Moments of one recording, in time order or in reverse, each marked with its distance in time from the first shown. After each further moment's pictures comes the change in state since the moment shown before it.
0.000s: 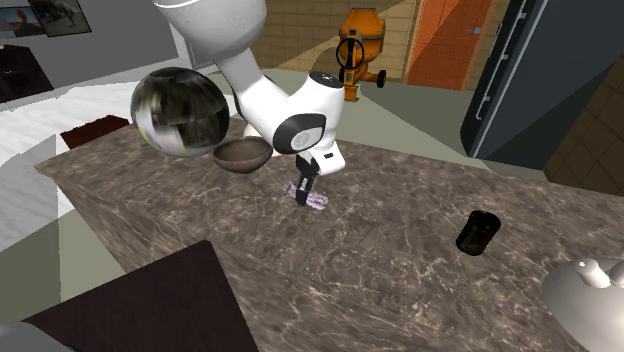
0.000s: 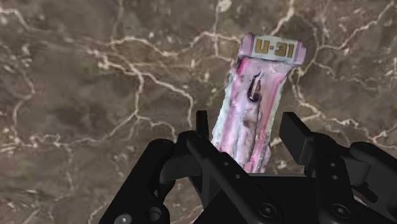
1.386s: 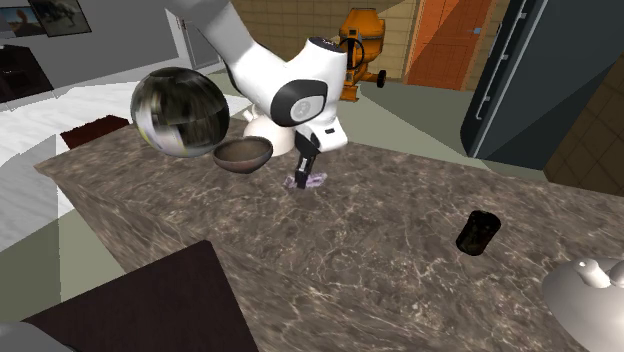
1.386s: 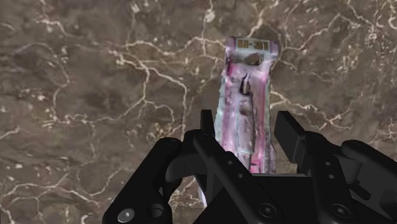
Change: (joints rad) arm -0.008 -0.131 0.004 -0.004 0.002 -0.125 0.022
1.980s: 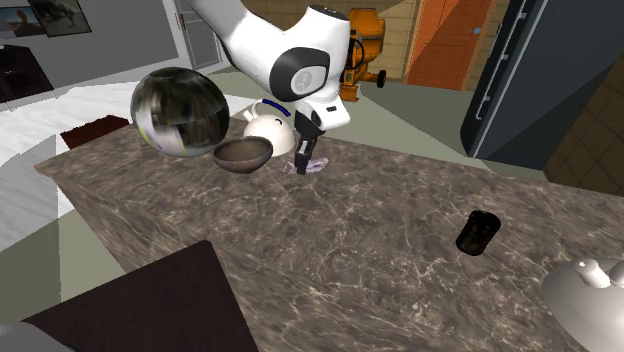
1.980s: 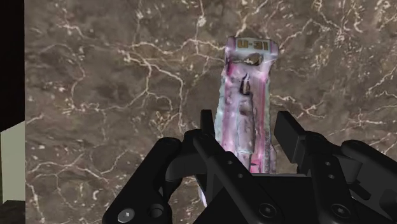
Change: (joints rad) arm -0.006 -0.087 0.000 0.022 -0.002 -0.108 0.018
